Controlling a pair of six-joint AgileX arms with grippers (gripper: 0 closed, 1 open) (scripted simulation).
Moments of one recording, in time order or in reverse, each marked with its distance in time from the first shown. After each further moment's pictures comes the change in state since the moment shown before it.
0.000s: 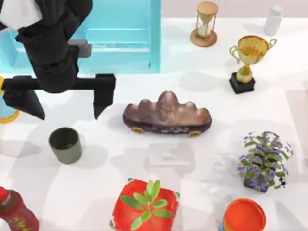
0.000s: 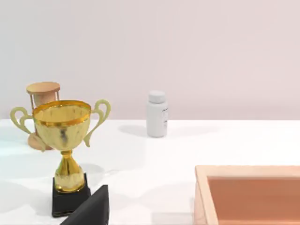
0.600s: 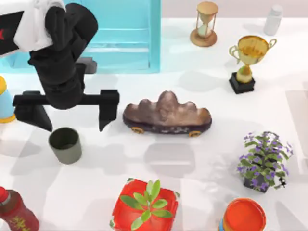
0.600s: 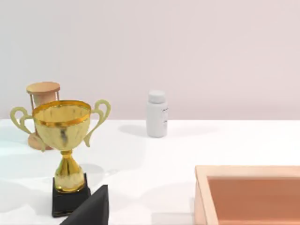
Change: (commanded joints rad) left arm 0.004 0.038 -0.131 0.172 0.000 0.005; right arm 0.000 0.000 0.000 0.000 0.000 0.000
